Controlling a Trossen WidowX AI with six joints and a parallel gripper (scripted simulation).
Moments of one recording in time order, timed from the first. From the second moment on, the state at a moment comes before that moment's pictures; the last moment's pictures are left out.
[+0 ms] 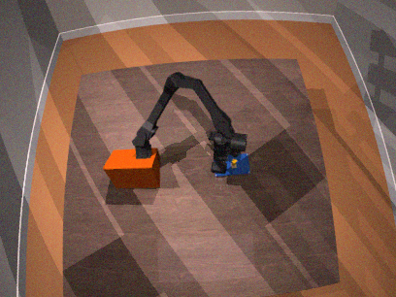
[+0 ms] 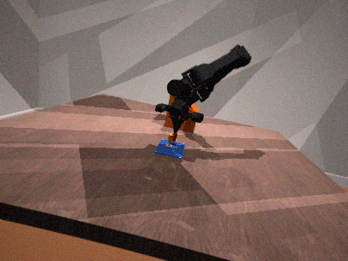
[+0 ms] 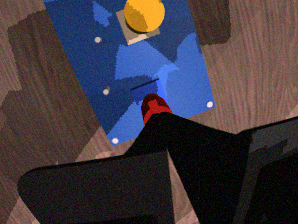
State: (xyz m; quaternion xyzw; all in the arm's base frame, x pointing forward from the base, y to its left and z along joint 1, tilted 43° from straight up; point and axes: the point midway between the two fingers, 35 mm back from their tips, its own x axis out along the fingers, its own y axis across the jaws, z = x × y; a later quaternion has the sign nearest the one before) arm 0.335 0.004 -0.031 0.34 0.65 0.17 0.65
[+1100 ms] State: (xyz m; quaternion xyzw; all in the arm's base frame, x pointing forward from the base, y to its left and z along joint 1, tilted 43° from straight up) arm 0.334 -0.007 -0.018 0.34 0.66 0.18 0.65
